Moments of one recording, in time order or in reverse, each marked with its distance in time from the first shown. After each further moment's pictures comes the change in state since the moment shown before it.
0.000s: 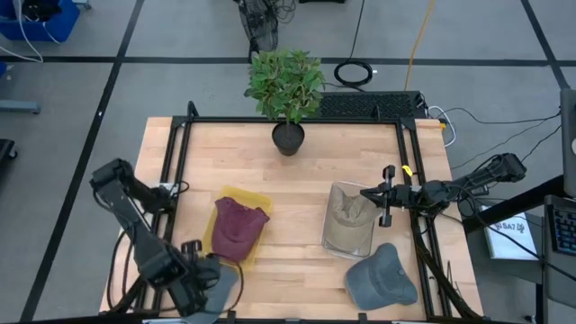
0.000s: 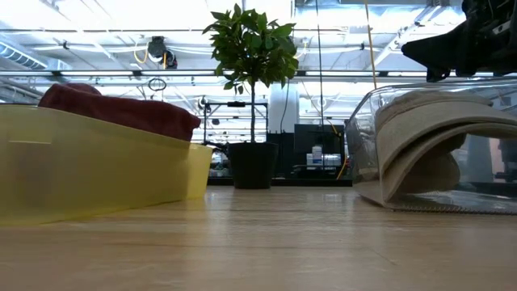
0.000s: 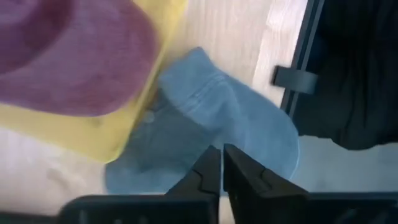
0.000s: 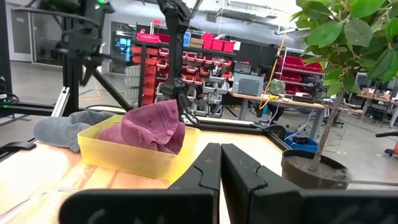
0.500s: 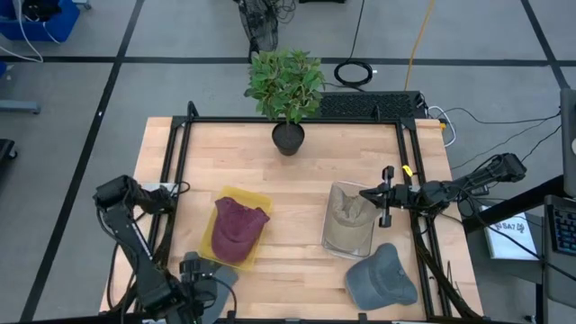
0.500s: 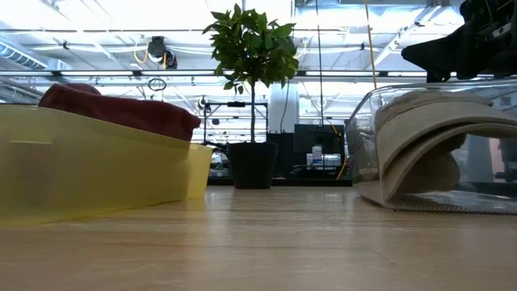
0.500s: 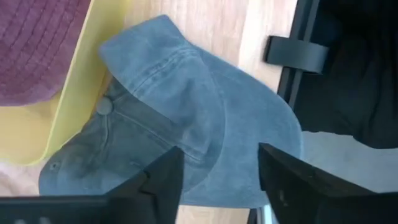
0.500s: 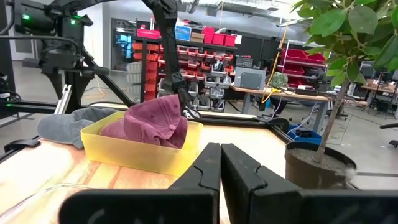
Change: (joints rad) left arm -0.122 0.163 0.000 0.099 -0.047 -0.084; right arm 0.000 0.000 0.000 -0.027 0.000 0.036
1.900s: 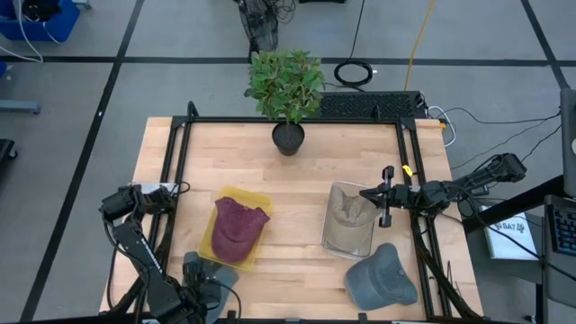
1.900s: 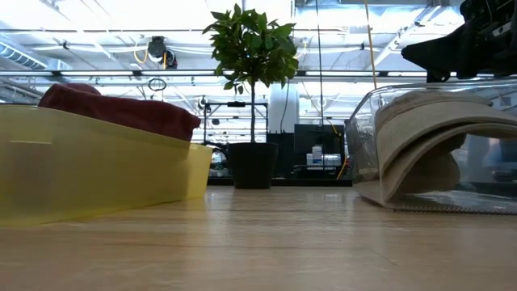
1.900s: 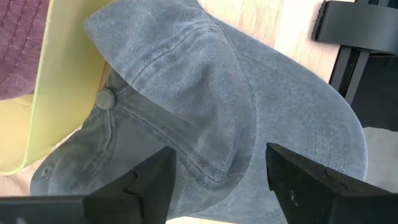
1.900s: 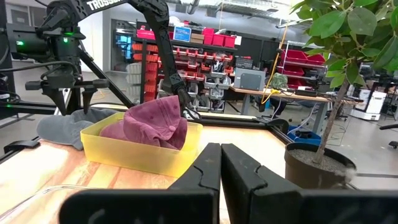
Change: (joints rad) left arm -0.007 0.121 -0.002 -0.036 0.024 0.000; right arm 0.000 0.000 0.000 0.004 0.000 -0.003
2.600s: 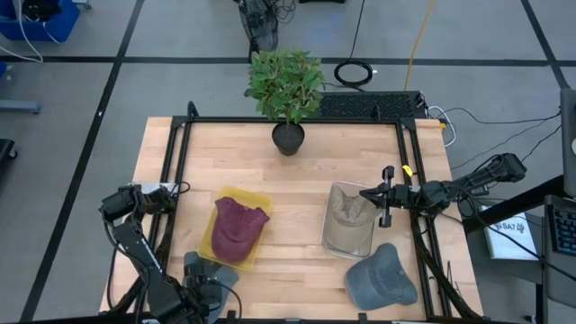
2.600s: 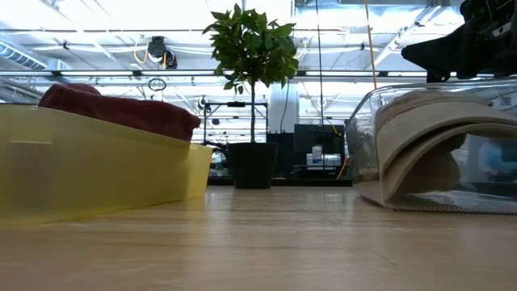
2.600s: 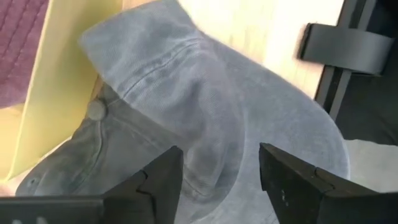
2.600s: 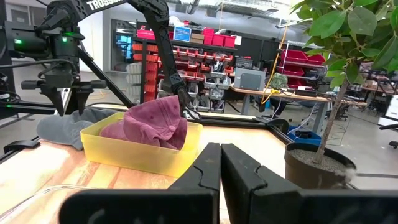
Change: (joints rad) left arm 0.000 0.000 0.000 0.044 -0.034 -0.019; right arm 0.000 0.000 0.000 0.000 0.000 0.000
